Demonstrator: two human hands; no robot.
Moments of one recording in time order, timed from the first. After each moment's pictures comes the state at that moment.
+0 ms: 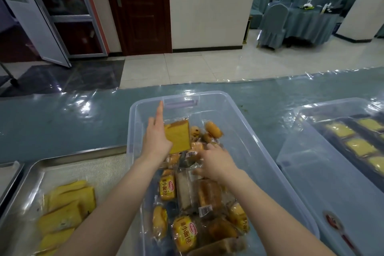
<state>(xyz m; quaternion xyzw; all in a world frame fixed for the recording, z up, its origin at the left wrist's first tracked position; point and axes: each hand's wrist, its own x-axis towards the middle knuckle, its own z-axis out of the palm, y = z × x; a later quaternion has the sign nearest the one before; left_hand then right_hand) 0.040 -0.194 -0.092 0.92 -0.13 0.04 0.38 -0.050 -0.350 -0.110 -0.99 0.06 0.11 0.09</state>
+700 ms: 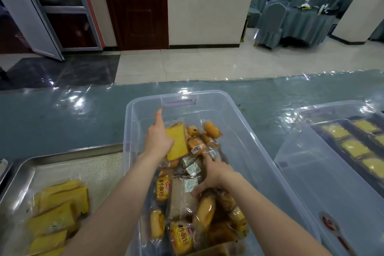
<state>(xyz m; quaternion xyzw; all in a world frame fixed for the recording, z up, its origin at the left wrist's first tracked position) 0.057 -0.204 -0.104 0.93 -0.09 -0.03 0.36 -0.045 -0.363 -0.144 -0.93 0.16 0.28 0.15</state>
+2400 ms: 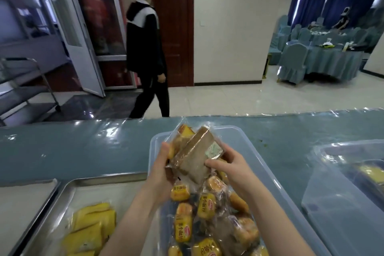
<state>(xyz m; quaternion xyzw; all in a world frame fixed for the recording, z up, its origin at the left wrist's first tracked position) -0.019 -0.150 -0.019 0.53 -0.09 -0.19 0.82 -0.057 -0.339 -0.026 -0.68 0.02 -0.02 0.73</state>
